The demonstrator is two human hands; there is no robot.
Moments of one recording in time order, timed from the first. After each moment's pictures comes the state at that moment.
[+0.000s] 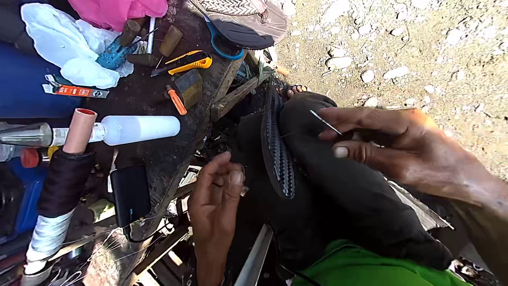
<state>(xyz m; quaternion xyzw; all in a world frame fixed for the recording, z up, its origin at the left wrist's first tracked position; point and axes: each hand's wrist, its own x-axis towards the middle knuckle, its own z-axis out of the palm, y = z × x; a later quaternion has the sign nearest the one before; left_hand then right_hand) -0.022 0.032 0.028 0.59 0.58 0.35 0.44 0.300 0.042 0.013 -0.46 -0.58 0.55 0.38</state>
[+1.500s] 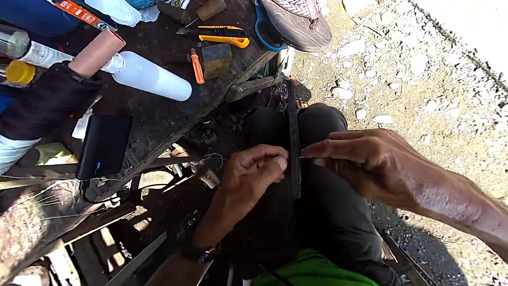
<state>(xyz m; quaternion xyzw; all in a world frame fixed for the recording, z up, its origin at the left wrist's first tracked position) 0.013 0.038 0.019 0.47 0.47 0.39 0.64 0.273 0.083 0.040 -0.38 -0.84 0.35 0.16</state>
